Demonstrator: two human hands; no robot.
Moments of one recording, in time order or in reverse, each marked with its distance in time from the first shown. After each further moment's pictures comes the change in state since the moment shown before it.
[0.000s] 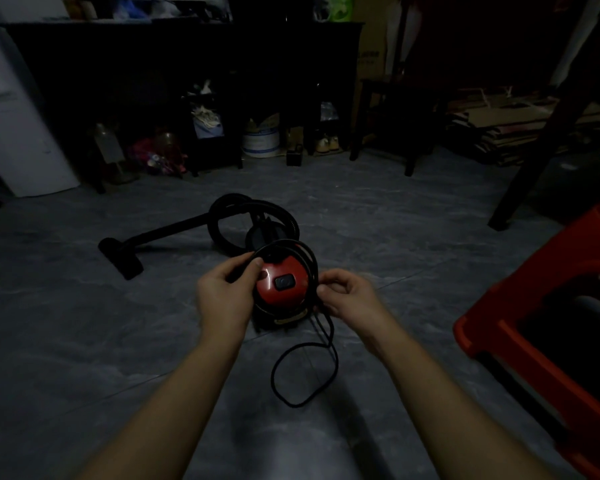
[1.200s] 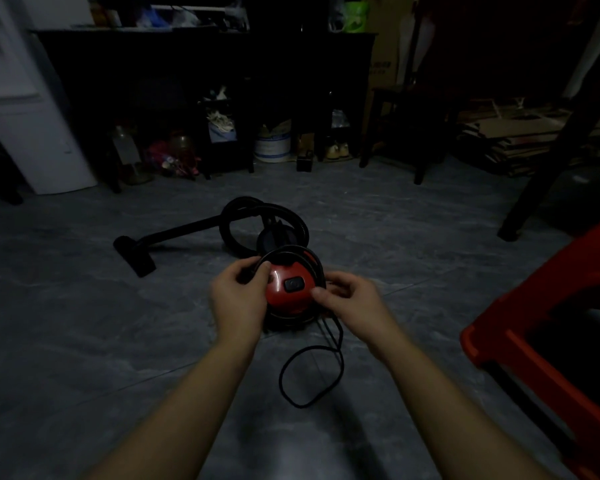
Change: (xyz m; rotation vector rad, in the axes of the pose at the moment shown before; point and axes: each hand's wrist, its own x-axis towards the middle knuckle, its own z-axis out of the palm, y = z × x) left_hand -0.005 0.000 -0.005 0.041 0.081 -0.030; right_hand -0.015 -0.016 0.013 -0.072 -0.033 -0.059
